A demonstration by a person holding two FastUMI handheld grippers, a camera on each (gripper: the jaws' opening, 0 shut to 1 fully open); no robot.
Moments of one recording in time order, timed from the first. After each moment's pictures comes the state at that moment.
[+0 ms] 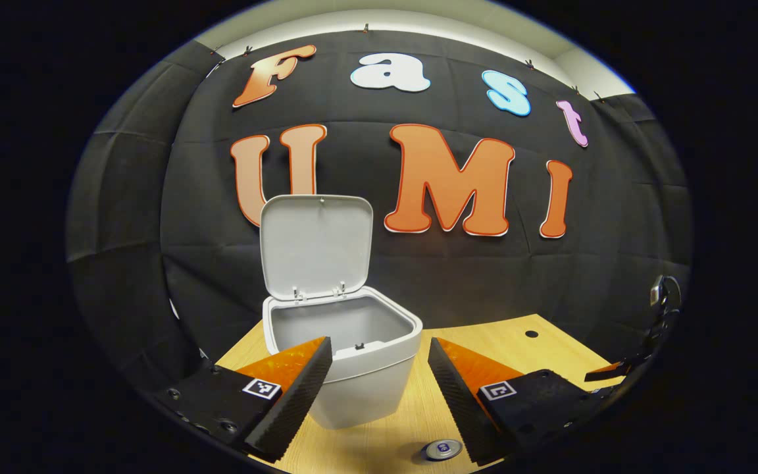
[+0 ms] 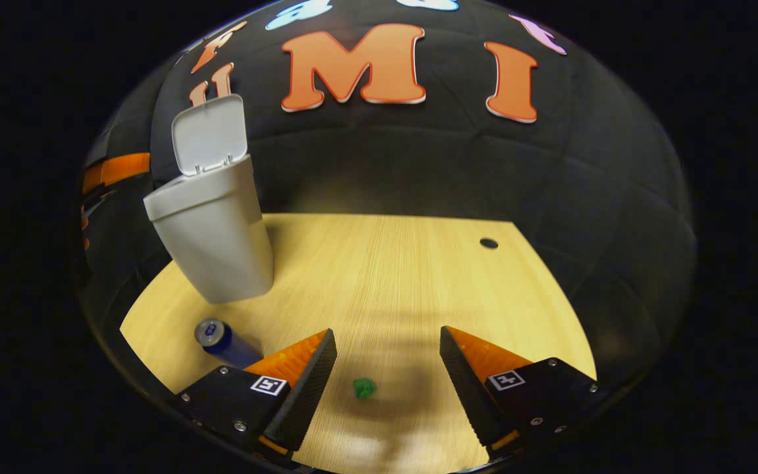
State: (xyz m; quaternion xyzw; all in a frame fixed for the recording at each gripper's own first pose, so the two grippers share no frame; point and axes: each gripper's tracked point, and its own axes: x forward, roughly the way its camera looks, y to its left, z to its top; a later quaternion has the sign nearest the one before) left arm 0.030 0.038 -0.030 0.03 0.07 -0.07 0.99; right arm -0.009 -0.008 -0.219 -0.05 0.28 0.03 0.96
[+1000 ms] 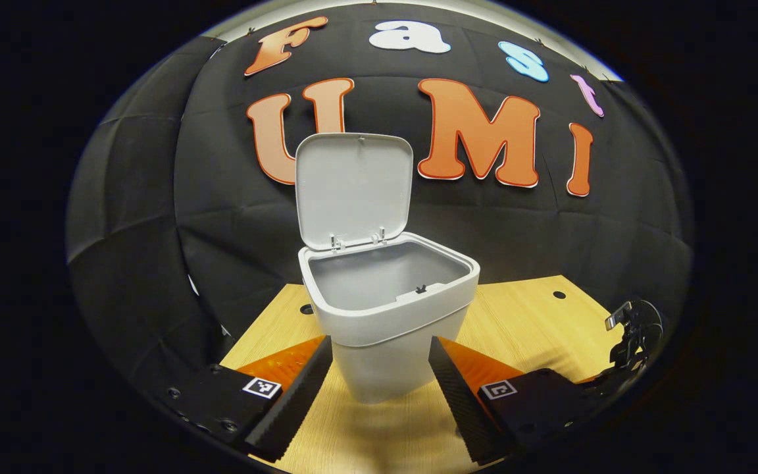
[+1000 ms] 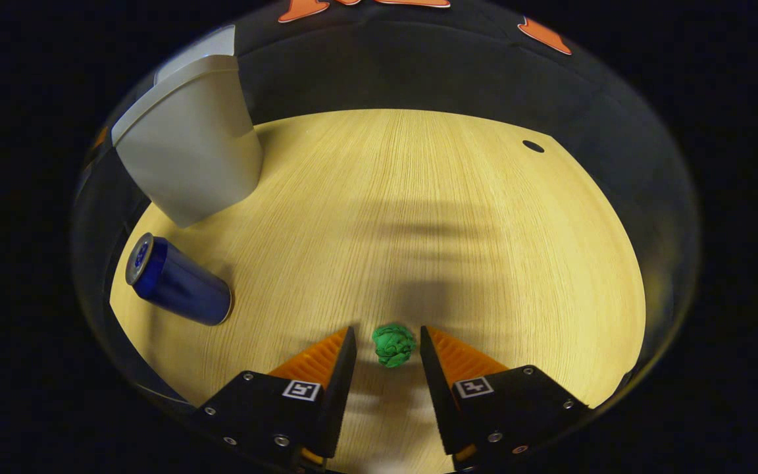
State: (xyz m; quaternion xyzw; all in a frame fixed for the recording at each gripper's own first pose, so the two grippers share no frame) left arm 0.037 0.102 -0.092 0.05 0.15 -0.04 0.99; right arm -0.012 0.027 -0.350 -0.07 0.45 0.04 0.89
